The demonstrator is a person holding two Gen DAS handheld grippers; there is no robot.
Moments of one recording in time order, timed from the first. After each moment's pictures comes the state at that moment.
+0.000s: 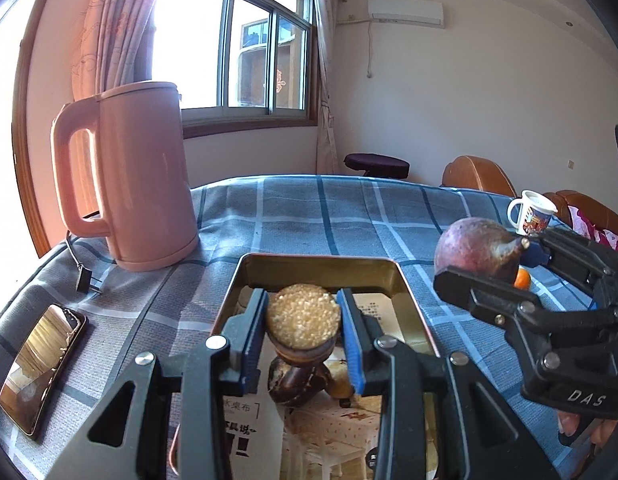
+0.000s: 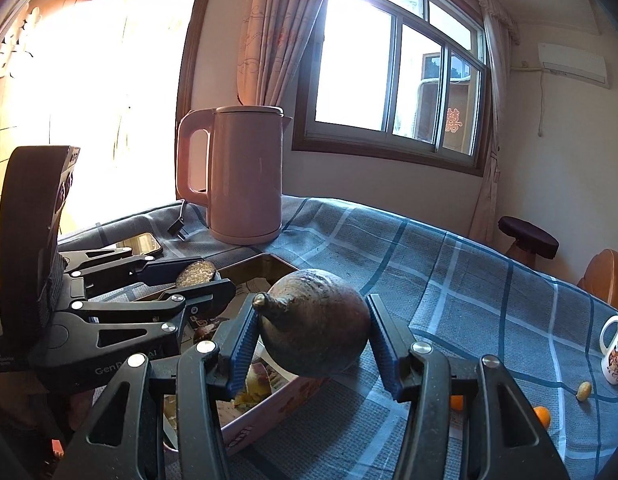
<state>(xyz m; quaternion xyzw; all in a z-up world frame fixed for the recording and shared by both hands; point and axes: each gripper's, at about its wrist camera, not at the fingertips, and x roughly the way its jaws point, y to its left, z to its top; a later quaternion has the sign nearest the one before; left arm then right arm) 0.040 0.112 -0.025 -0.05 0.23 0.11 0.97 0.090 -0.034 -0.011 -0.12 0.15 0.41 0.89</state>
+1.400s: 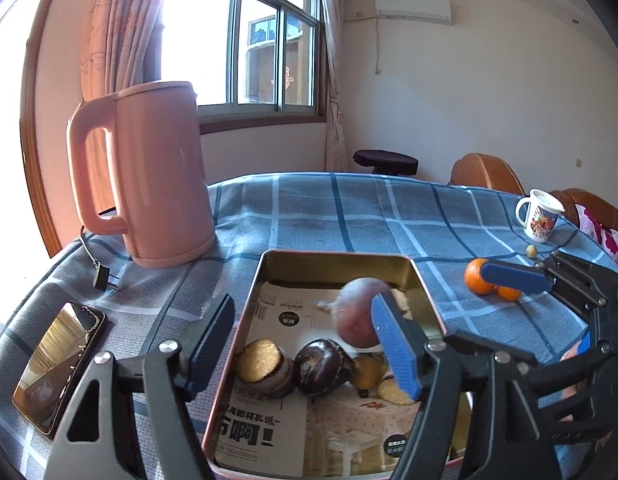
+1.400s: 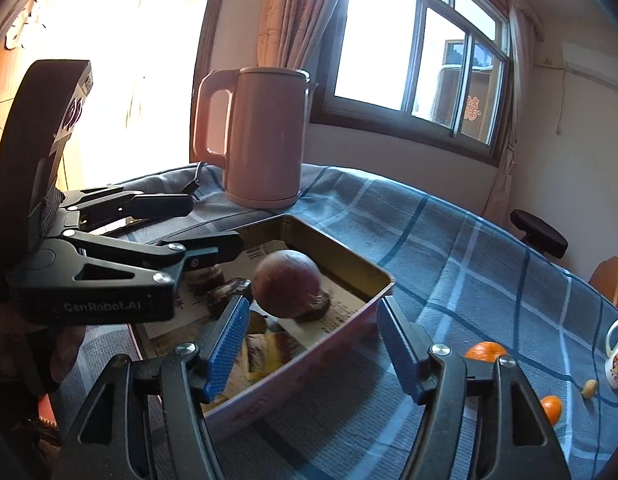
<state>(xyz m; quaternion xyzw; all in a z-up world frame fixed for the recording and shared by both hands) 0.030 0.116 -0.017 -0.05 0.23 0.12 0.96 0.082 -0.036 -0.026 -0.16 0.18 0.41 0.88</state>
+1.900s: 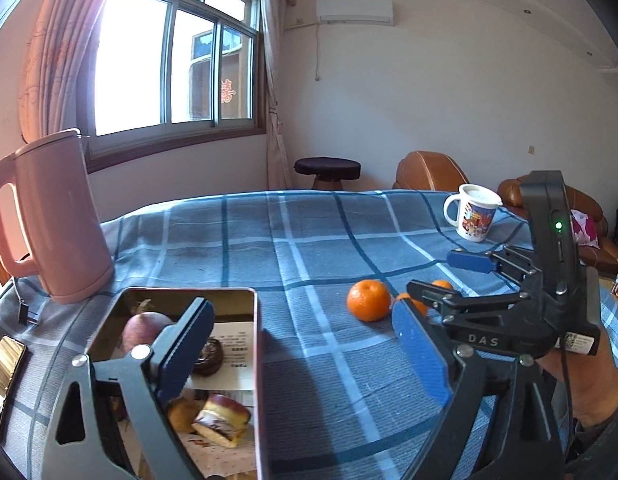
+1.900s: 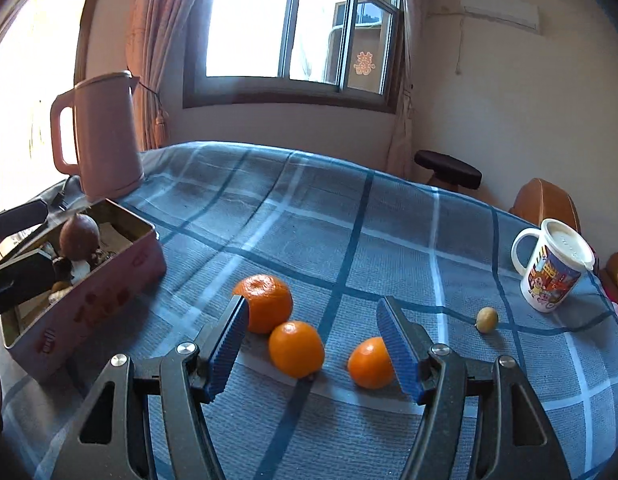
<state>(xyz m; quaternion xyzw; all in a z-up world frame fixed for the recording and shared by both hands) 0.080 0.004 -0.004 -0.02 0.23 0.02 0.97 0.176 -0.151 -0.039 -0.12 0.26 0.25 0.92</state>
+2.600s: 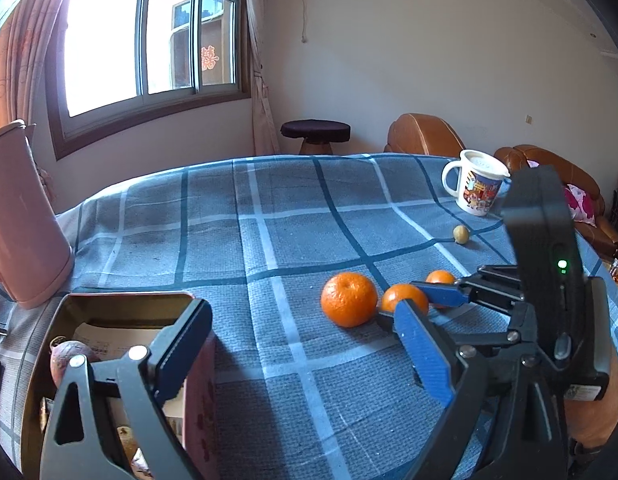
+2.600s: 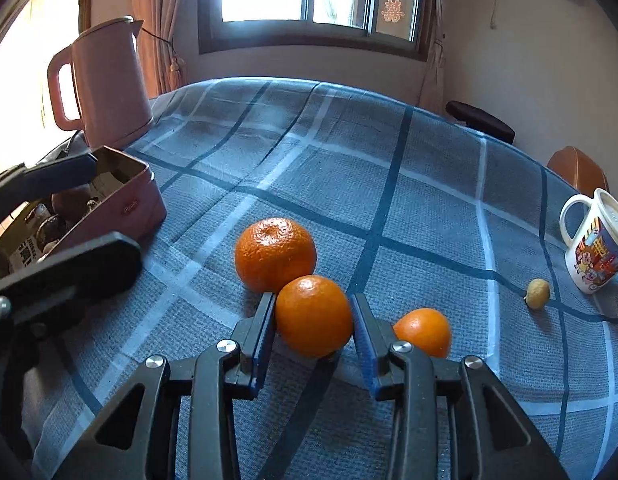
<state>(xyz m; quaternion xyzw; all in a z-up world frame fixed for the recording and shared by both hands) 0.142 -0.019 -0.018 -0.02 0.30 0.01 0.95 0.200 -0.139 -0.066 -0.13 0.34 0.29 0.88</state>
